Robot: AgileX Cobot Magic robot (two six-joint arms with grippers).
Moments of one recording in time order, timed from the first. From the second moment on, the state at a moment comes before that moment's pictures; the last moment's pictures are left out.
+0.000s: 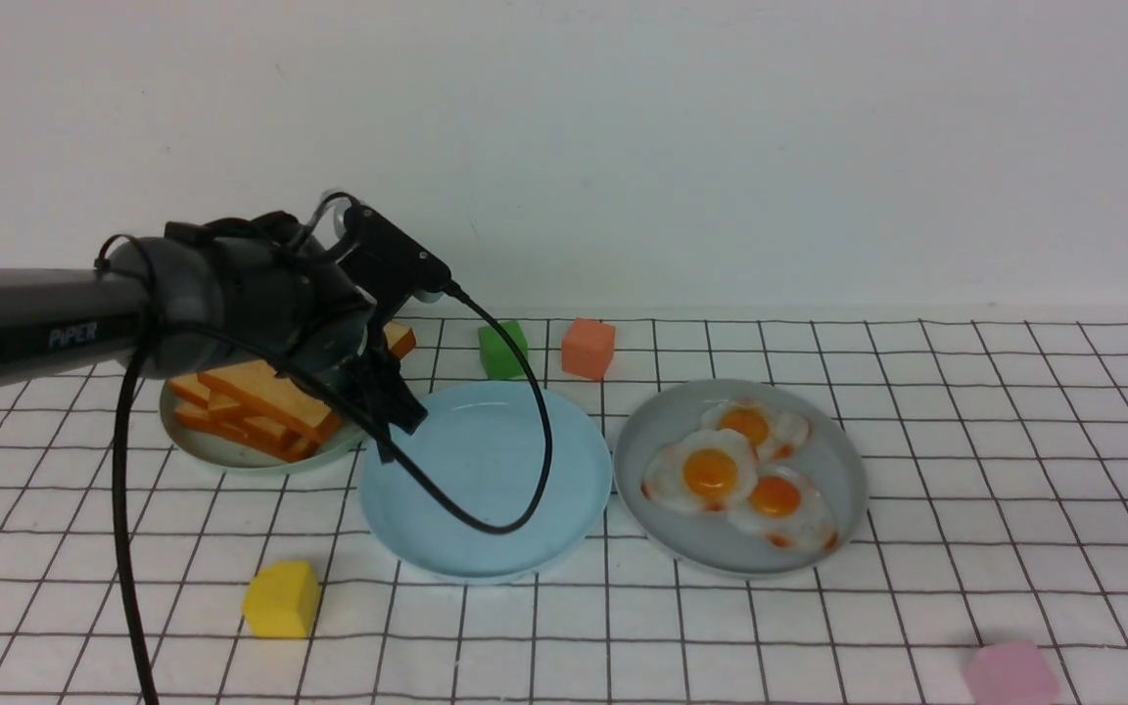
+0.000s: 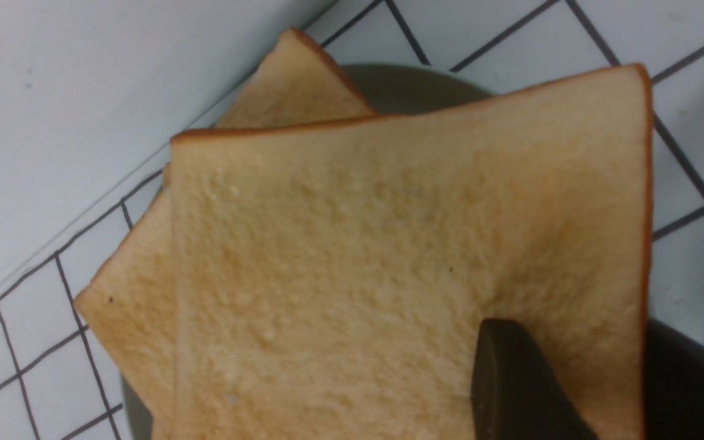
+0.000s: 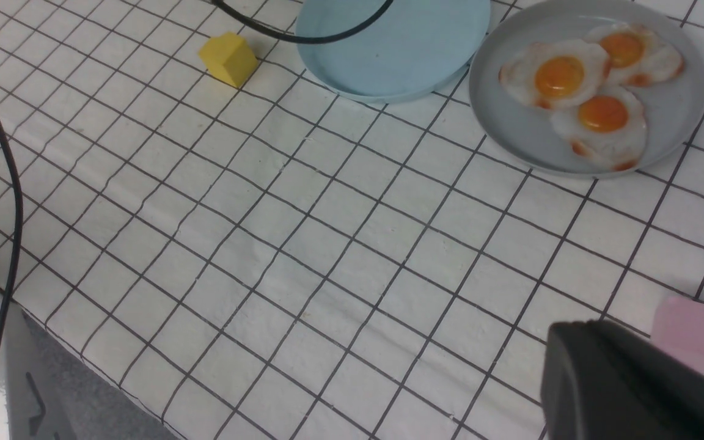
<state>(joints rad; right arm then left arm) 0.29 0.60 -0.88 0.40 1.09 -0.26 -0.34 2.01 -1.37 0.64 0.43 -0.24</state>
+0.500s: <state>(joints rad) 0.29 0.60 -0.88 0.40 1.09 -0.26 -0.37 1.79 -1.37 0.60 0.50 -0.24</state>
